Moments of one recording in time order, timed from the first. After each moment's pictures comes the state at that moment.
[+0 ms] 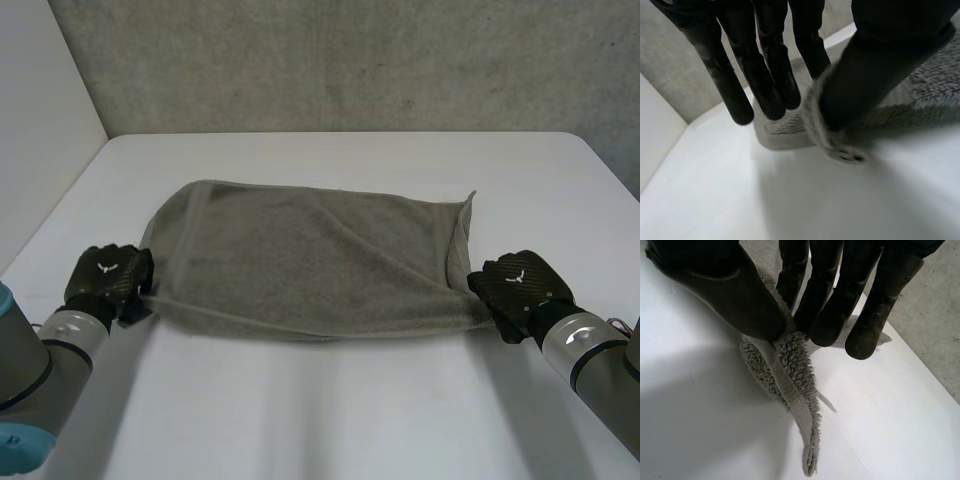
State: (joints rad) left arm 4.62 -1.91 -2.03 3.69 -1.40 3.46; right arm 1.76 -1.32 1.94 -0.22 1.30 2.49; left_hand 1.12 1.14 1.14 1.14 0.95; right_hand 1.34 1.34 1.35 1.34 1.17
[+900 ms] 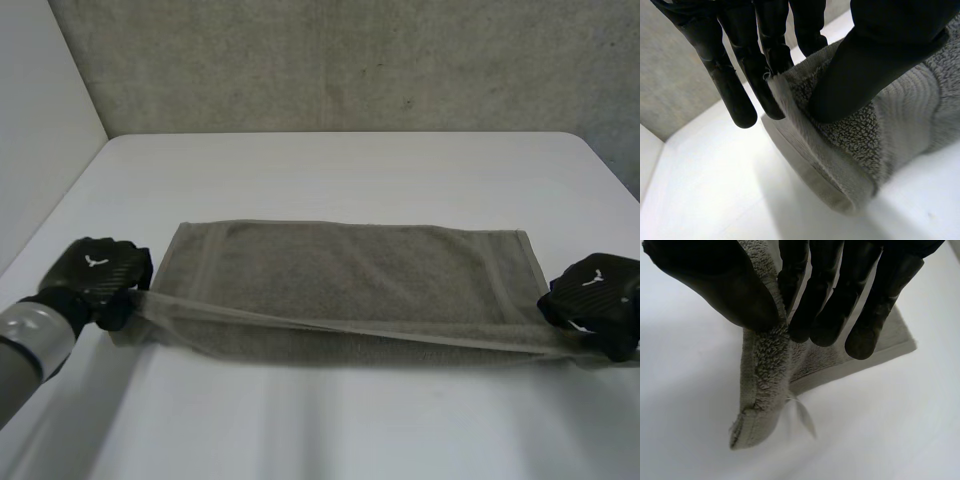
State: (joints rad) left arm 4.66 -1.63 -2.01 3.29 -1.26 3.59; right arm 1.49 -1.40 1.61 0.67 1.16 1.96; left_hand 1.17 1.22 1.22 1.22 1.03; right_hand 1.34 1.34 1.35 1.34 1.17
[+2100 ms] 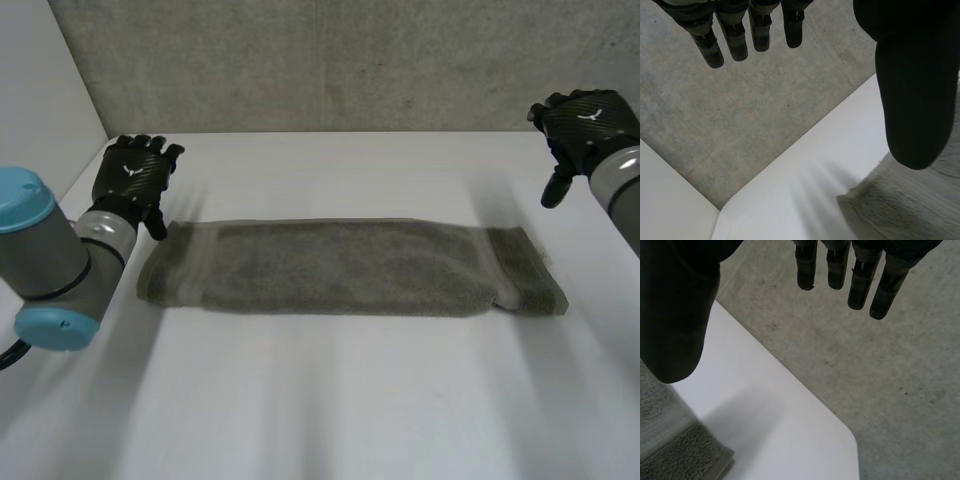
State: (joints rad) left arm 4.50 -2.06 -1.54 3.60 -1.46 3.53; right arm 1.72 -1.20 1.29 -0.02 1.46 2.67; left_hand 0.18 0.17 0.17 0.17 0.03; right_hand 0.23 0.25 0.25 0.27 0.06
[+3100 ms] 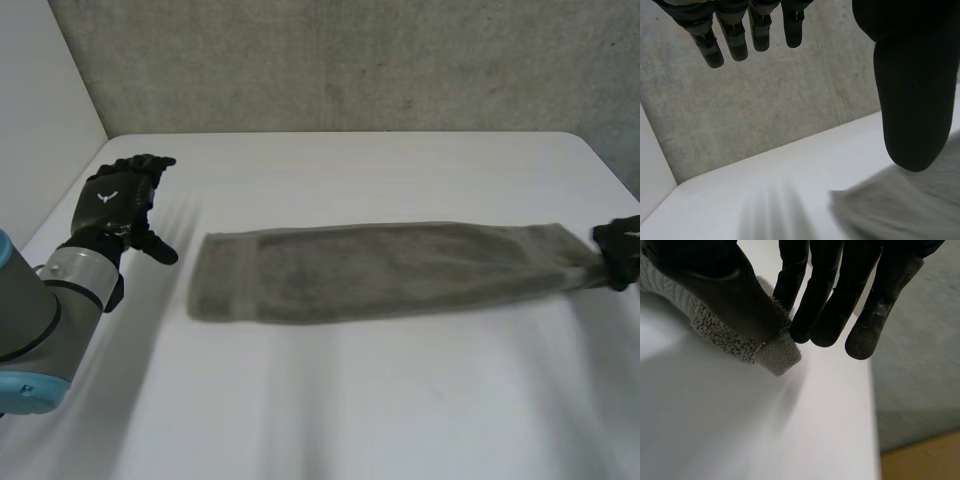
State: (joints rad) left arm 4.52 -1.84 -1.84 3.67 -1.45 3.14; right arm 1.43 -1.10 1.66 -0.27 1.41 2.48; left_hand 0.17 0.17 0.17 0.17 0.03; right_hand 1.33 1.32 1.34 1.34 1.15
